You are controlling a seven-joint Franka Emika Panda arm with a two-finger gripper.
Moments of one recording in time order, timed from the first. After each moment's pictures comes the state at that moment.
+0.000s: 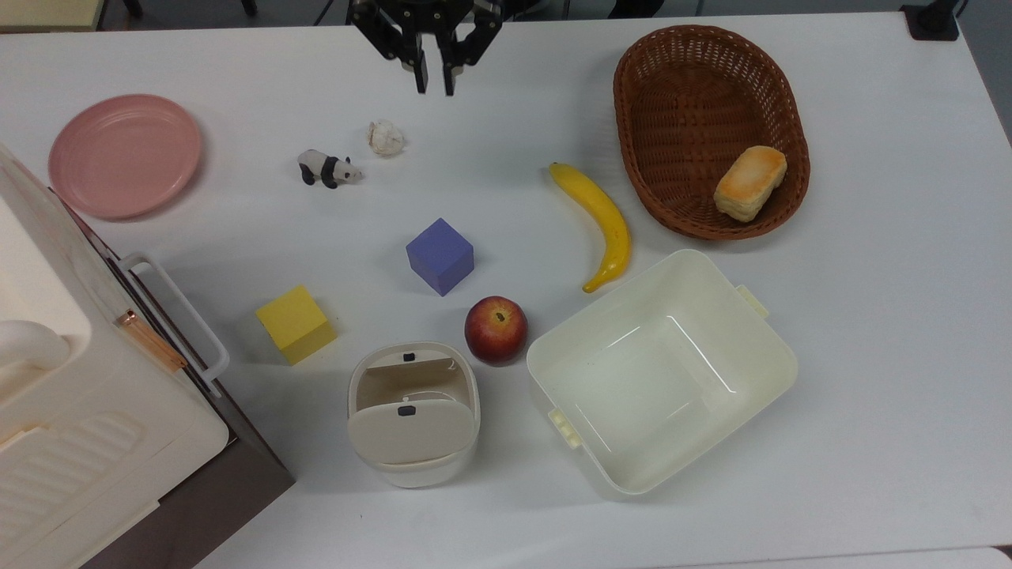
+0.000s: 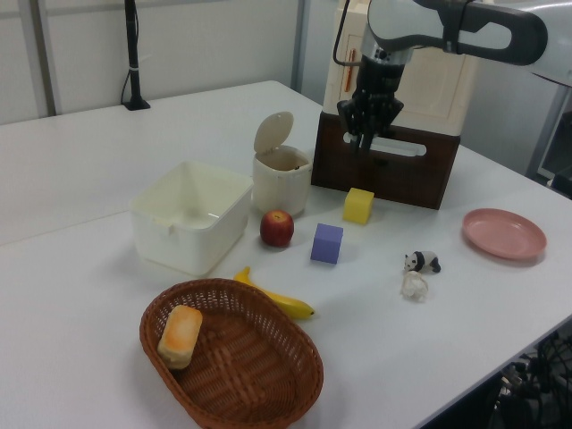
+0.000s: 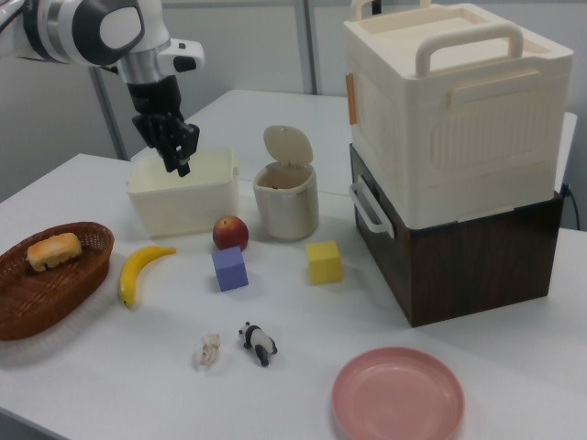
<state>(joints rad) 0.07 0.05 -0.03 -1.61 0.02 1.72 0.14</state>
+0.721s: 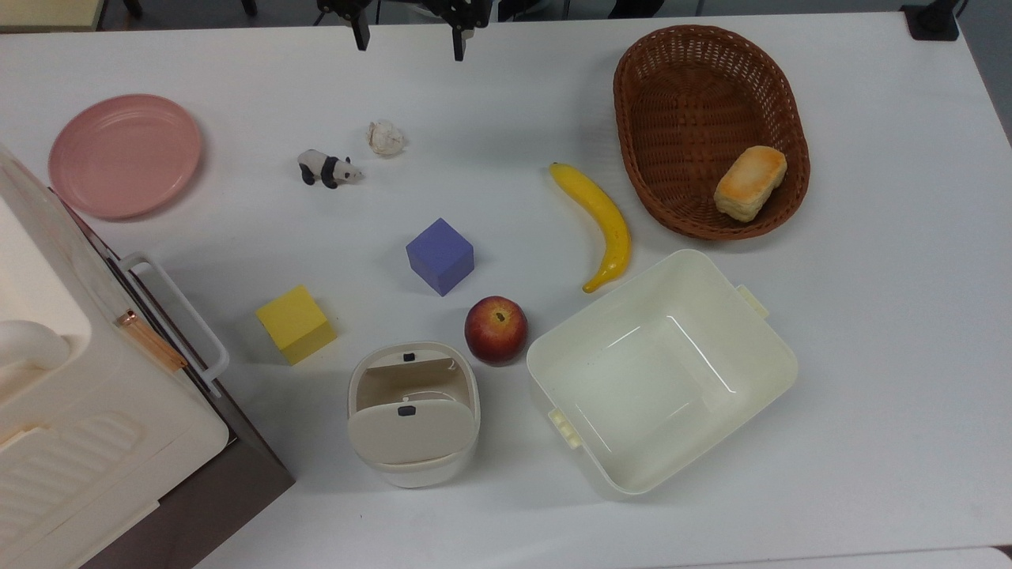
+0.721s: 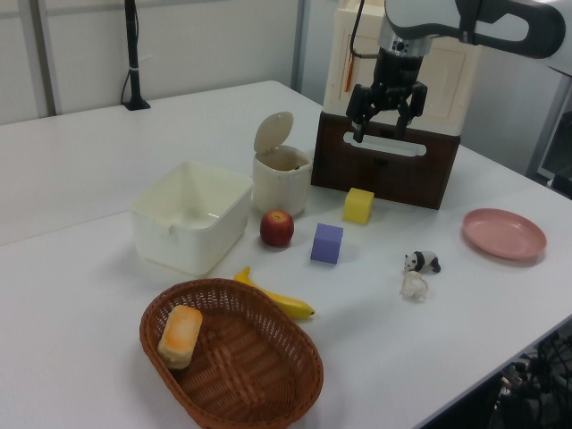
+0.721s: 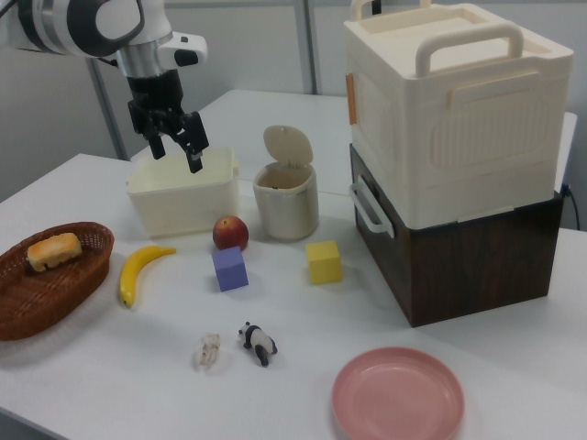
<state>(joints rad) 0.07 0.01 -0.06 -1.61 0.02 1.67 0.14</state>
